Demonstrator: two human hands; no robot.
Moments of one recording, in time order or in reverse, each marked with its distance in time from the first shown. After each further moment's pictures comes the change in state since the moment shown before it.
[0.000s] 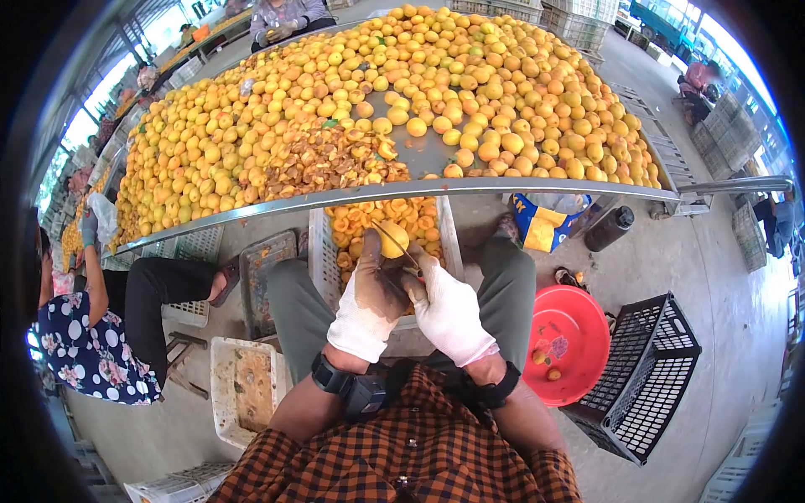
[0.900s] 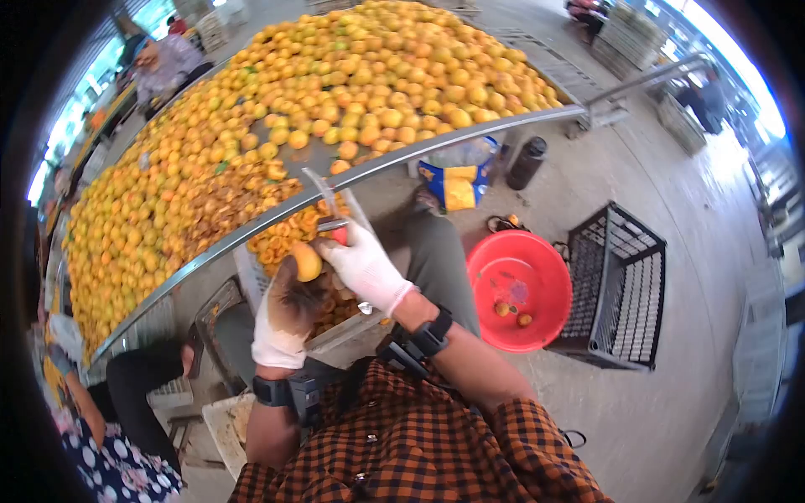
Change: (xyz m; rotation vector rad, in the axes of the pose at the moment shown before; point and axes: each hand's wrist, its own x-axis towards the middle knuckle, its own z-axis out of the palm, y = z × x) left_hand -0.006 0.020 -0.002 0.303 -0.325 -0.218; right_hand 0.028 0.008 -0.016 0.923 0.053 0.581
